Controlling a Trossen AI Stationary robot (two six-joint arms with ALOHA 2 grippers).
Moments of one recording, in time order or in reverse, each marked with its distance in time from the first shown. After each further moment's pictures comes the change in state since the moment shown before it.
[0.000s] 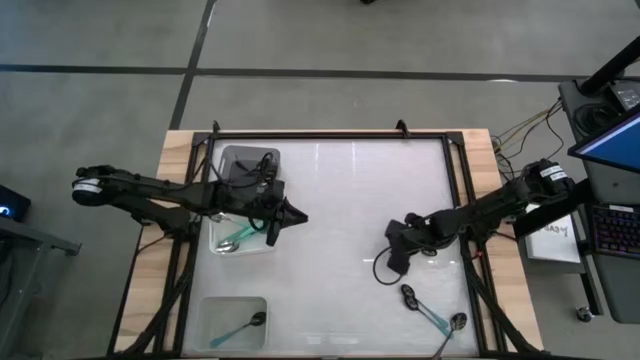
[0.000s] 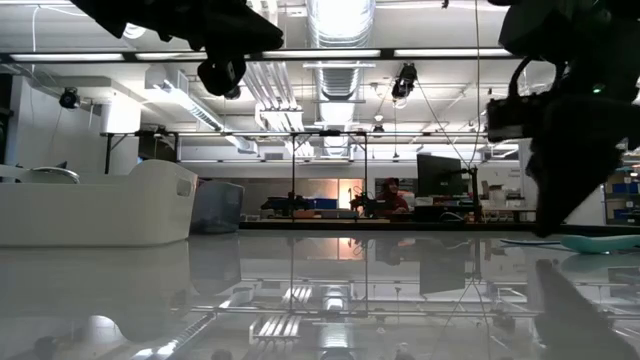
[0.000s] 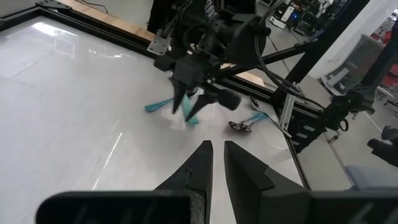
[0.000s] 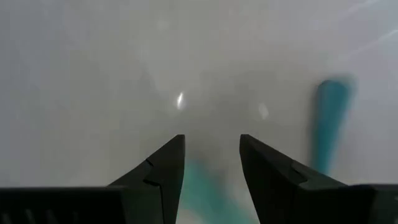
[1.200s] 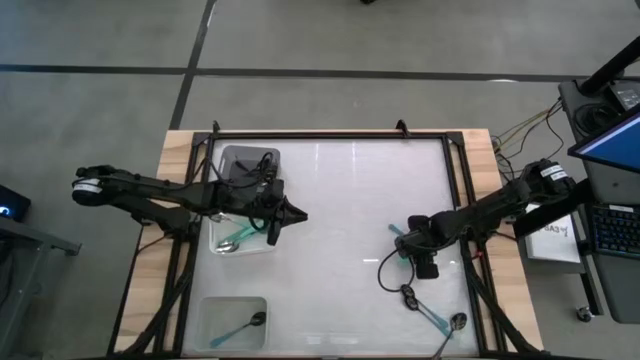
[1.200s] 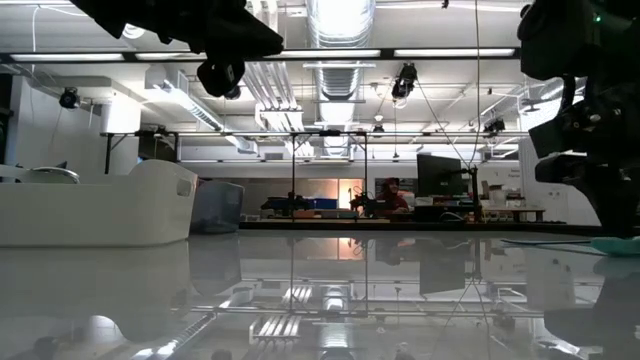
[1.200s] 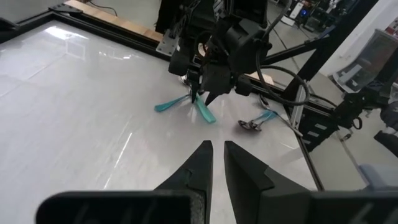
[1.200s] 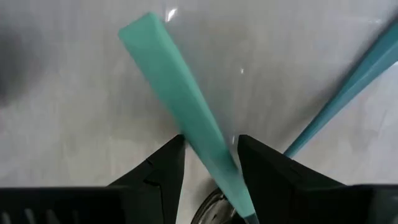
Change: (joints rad) left arm 0.000 0.000 0.000 -0.015 -0.030 0.028; right arm 0.019 0.001 0.010 -0.279 -0.201 -0.474
